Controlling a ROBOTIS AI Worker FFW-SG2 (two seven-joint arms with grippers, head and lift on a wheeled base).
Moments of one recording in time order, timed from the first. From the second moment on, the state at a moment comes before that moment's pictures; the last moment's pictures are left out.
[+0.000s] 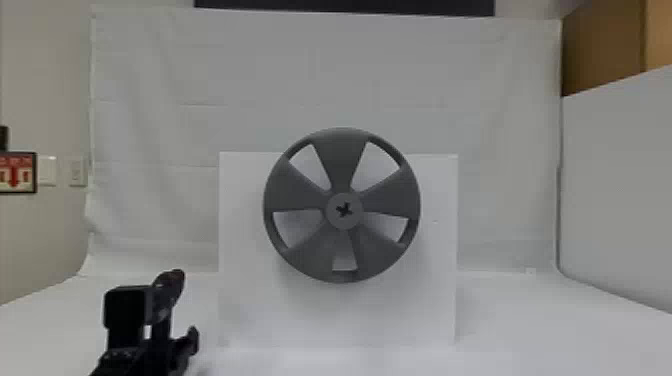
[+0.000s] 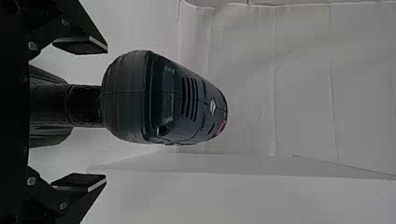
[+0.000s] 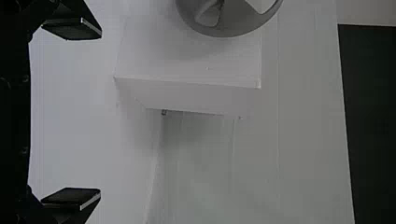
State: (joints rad) left arm -0.57 0.08 0.00 -1.57 0.08 0.56 0.12; right arm -0.37 -0.39 -0.73 -2.23 -0.04 1.12 1.03
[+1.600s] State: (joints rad) left arm -0.51 0.09 0.00 -1.67 0.23 0.53 0.22; right arm -0.36 -0.39 -0.74 -2.23 -0.04 1.12 1.03
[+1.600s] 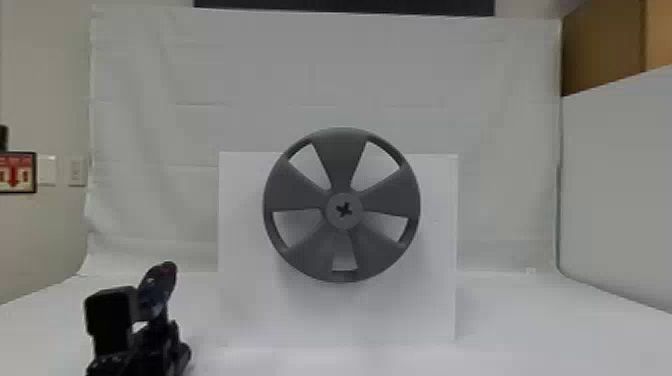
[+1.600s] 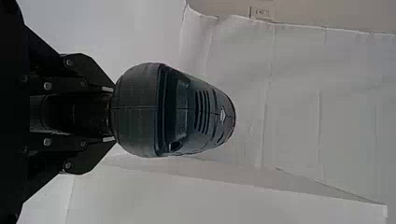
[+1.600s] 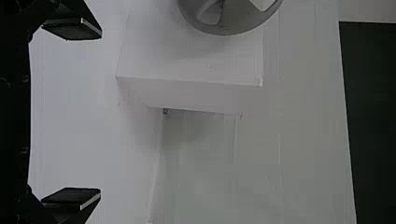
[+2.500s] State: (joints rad) left arm -0.40 0.18 -0.04 -2.17 0.27 0.81 0.12; right arm -0.37 -0.38 -0.78 -2.24 -0.05 1.12 1.03
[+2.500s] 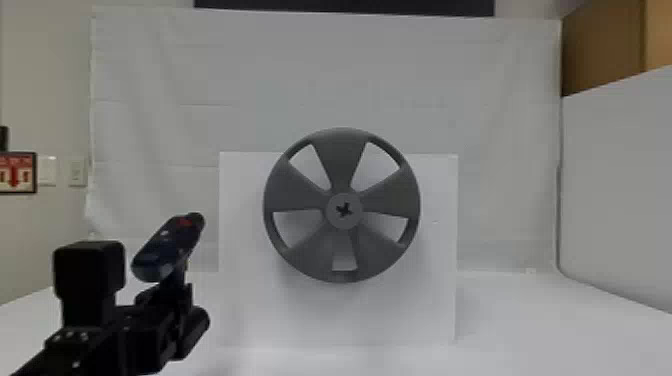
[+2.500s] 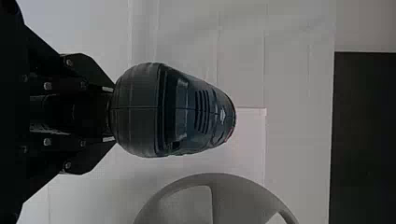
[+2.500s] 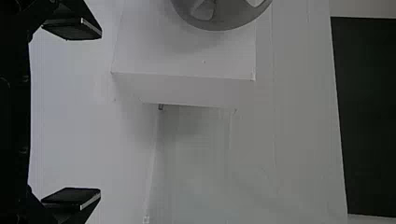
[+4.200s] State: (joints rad) left arm -0.55 0.19 -0.36 -2.29 0.47 0.99 0.25; right arm -0.38 -0.38 -0.75 -2.24 -0.01 1.14 1.03
